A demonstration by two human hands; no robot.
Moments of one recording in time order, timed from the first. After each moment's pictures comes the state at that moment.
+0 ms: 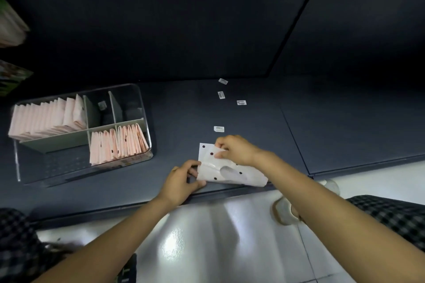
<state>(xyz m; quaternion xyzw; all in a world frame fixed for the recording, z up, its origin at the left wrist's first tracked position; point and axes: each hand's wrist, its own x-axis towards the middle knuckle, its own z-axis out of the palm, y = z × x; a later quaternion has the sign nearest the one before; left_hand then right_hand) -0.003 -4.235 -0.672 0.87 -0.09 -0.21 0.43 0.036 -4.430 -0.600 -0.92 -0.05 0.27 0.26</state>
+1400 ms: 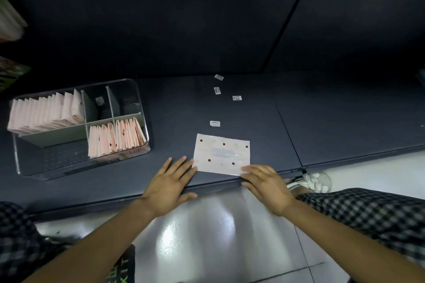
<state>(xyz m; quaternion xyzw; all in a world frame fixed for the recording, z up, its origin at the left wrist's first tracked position) -0.019 -4.202 -0.681 0.92 -0.38 -0.11 0.03 -0.087 -4.490 -0.650 -0.98 -0.16 -0.03 0.07</state>
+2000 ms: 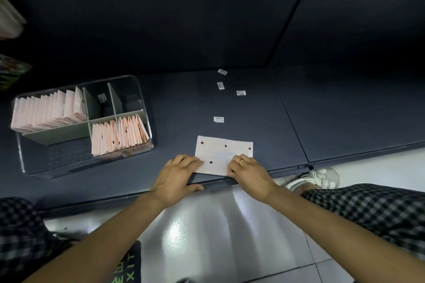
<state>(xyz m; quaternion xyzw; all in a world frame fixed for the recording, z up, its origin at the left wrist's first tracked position) -0.009 -4.215 -0.677 0.92 -0.32 -0.13 0.17 -0.054 -4.448 -0.656 -0.98 -0.17 0.09 0.06</state>
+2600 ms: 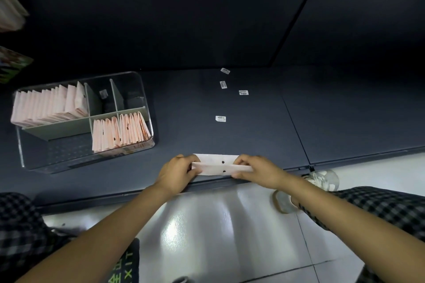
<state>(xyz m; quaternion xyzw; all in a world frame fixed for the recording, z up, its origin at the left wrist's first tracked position) -0.002 -4.225 -0.666 0.93 -0.16 -0.19 0.27 -0.038 -4.471 -0.634 -0.91 0.00 0.27 0.32</state>
